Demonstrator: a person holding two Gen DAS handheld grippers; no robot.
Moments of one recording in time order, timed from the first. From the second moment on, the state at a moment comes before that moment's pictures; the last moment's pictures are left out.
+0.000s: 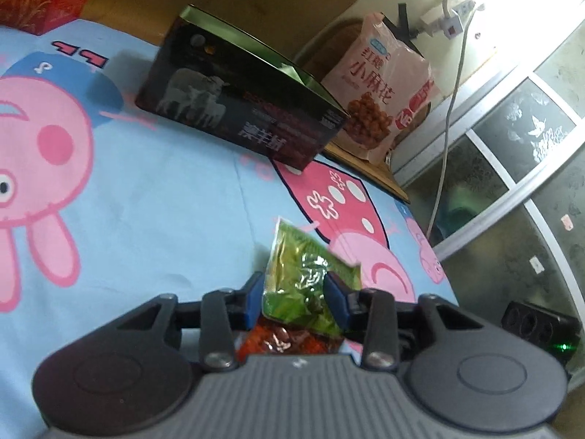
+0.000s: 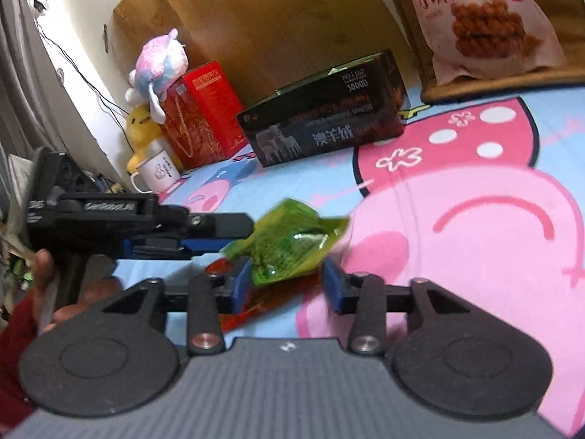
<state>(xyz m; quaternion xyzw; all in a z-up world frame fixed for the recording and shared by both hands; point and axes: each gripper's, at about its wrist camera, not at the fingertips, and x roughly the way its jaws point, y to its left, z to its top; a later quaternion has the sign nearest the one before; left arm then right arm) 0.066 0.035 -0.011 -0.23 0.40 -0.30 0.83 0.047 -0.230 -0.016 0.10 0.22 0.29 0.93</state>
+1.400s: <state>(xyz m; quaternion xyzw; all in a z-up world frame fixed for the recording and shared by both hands) 0.075 0.075 -0.026 -0.26 0.36 -0.27 0.86 0.094 -0.230 -0.011 0.19 0.29 0.31 0.89</state>
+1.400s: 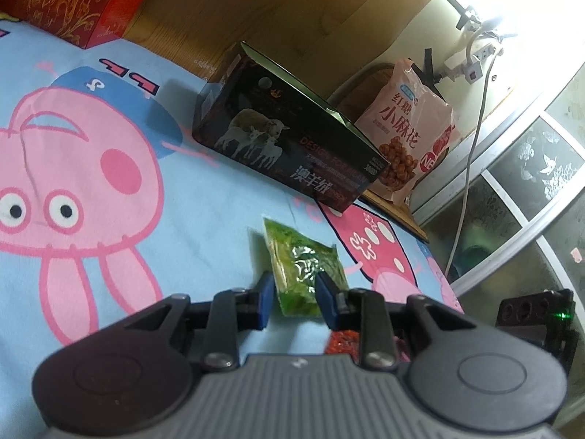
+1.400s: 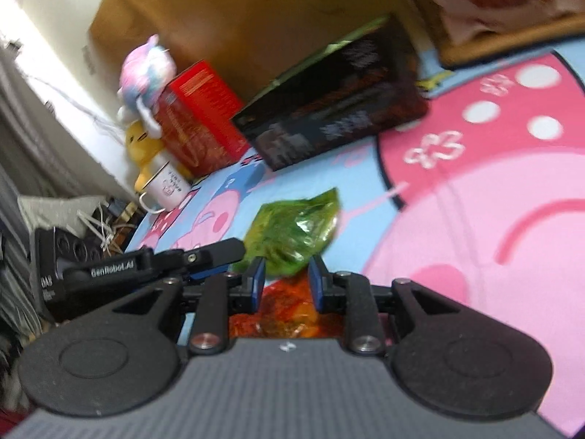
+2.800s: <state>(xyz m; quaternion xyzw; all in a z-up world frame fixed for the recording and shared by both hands) 0.079 0.085 -0.010 -0.30 0.35 -0.27 0.85 0.103 -0.200 0.019 0.16 0.20 0.32 0.91</state>
